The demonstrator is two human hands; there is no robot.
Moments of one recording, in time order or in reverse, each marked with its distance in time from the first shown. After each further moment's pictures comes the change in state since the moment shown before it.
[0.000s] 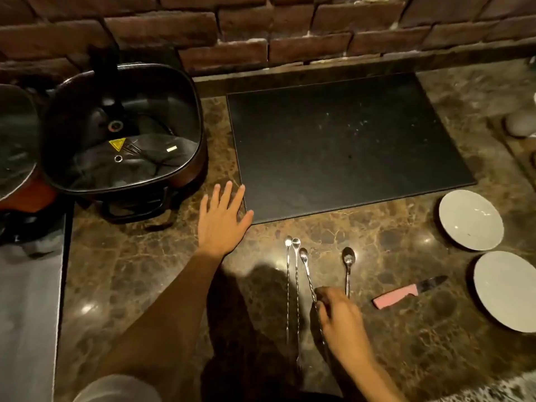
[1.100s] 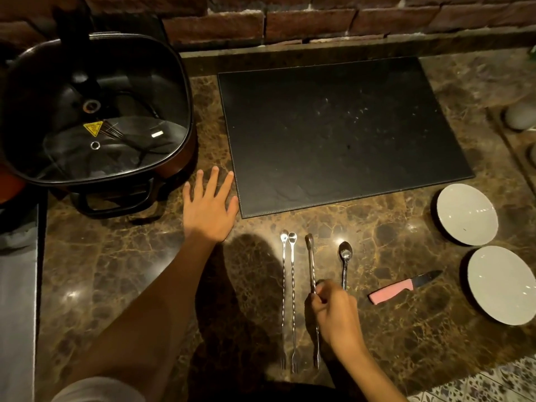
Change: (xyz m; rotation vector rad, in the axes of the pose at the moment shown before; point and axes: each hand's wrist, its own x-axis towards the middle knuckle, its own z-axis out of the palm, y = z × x) left_hand 0.015 -0.017 0.016 0.066 0.096 -0.044; right_hand 0.014 -0.008 0.001 0.052 0.036 0.136
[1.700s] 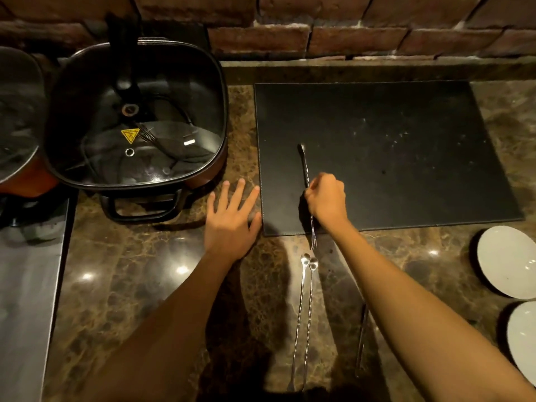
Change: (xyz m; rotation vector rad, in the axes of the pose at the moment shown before) left_hand -0.005 0.000 0.003 -0.024 0.248 0.067; right_hand 0.213 -0.154 -0.011 -0.028 0.110 -0.107
